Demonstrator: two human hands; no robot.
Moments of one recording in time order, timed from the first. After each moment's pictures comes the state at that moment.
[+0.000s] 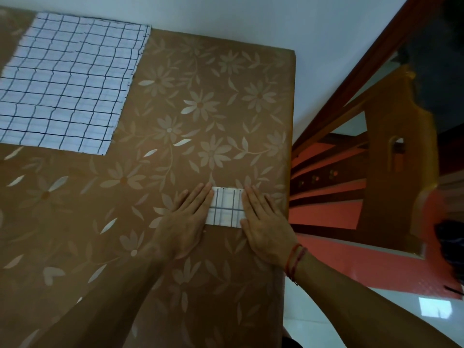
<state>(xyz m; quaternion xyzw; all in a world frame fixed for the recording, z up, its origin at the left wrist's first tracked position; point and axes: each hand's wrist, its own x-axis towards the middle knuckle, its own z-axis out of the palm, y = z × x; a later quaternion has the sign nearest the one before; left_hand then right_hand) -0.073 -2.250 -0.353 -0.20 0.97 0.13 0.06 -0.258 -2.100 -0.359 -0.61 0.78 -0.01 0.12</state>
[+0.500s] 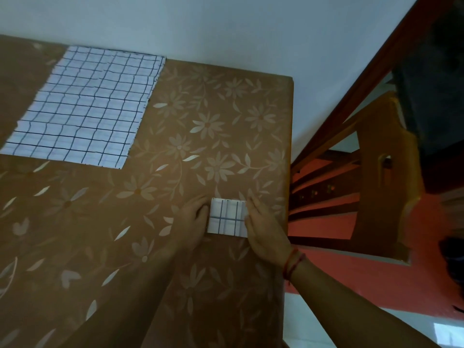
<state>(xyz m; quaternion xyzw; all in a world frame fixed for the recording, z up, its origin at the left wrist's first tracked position) -0.100 -2.240 -0.303 -0.44 0.76 0.45 -0.14 -0.249 -2.117 -0.319 -0.50 0.80 -0.19 0.27</state>
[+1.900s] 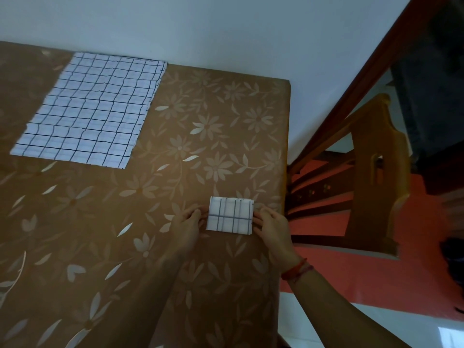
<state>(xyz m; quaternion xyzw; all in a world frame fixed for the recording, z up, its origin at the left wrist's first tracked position) -0.099 -2.219 -0.298 -0.57 0.47 0.65 -0.19 -0.243 -2.109 -0.288 -0.03 0.72 -0.53 0.44</state>
